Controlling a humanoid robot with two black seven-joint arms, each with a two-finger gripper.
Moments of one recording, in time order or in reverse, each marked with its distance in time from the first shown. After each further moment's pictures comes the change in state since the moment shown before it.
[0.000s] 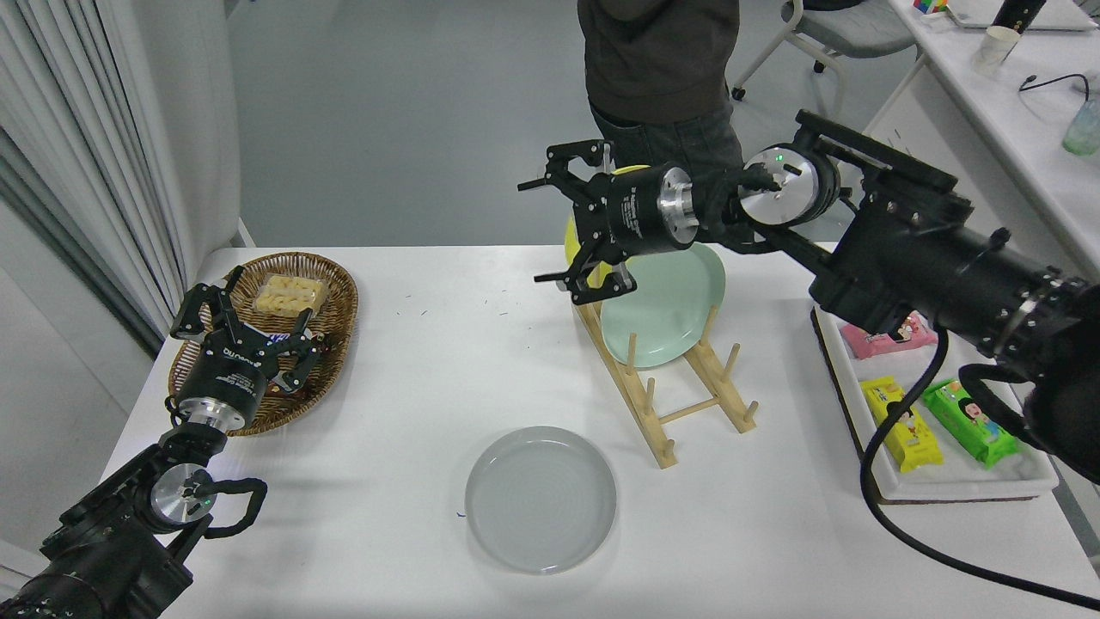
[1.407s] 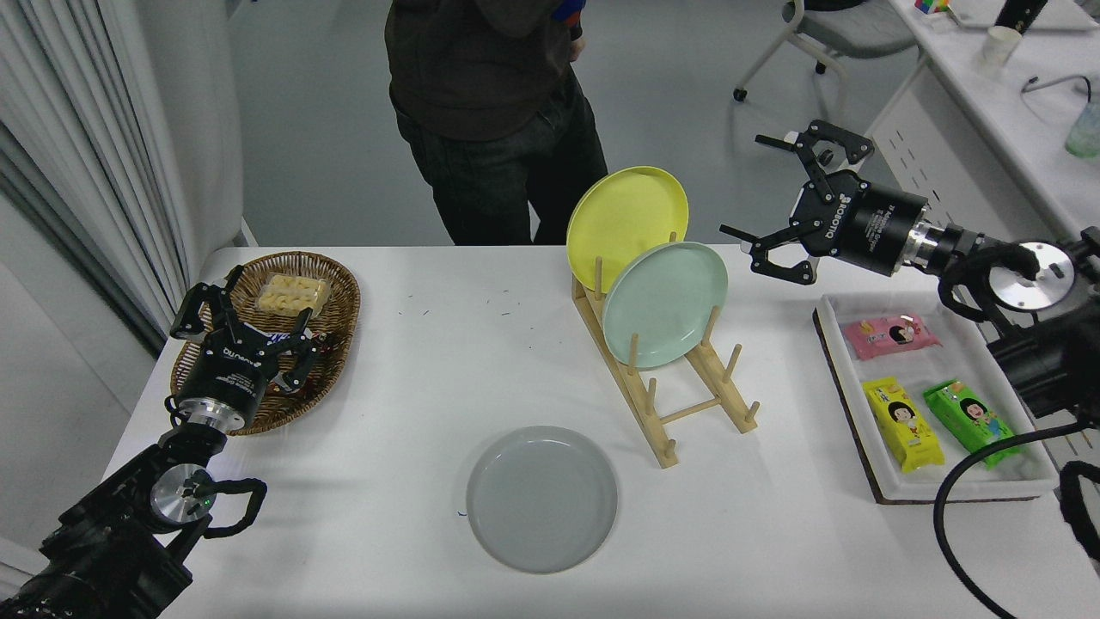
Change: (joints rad) left arm 0.000 0.000 0.000 0.000 0.000 0.000 0.000; right arm -0.404 -0.128 0.611 -0.289 -0.109 0.466 0.005
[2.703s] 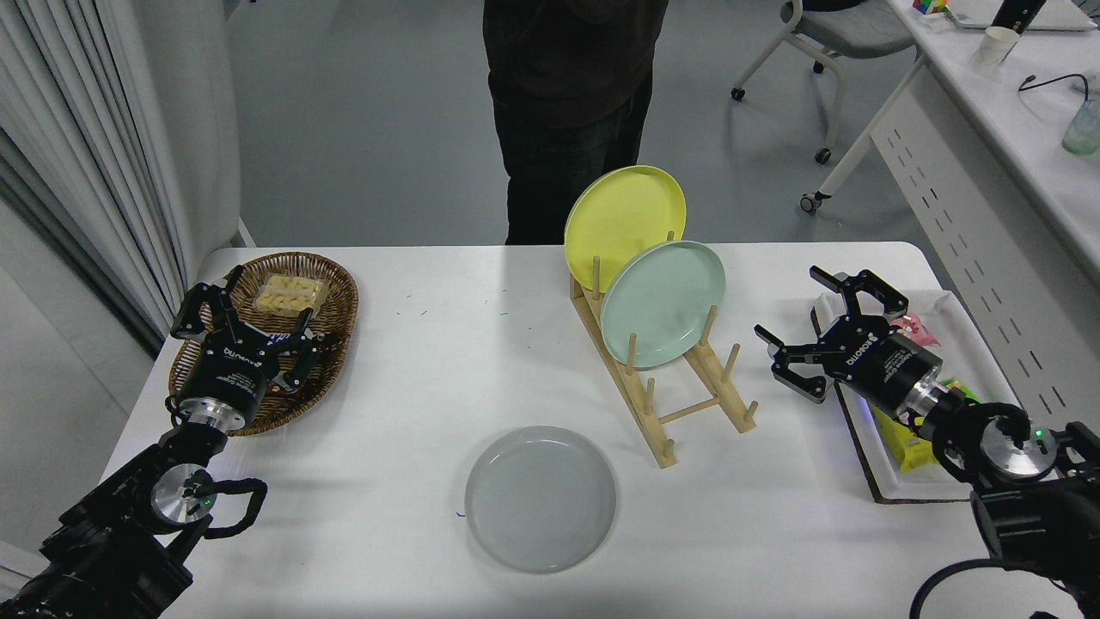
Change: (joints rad) left arm 0.000 0.000 0.000 0.000 0.000 0.000 0.000; right arm -0.447 0.028 0.305 0.201 0.008 -0.108 0.021
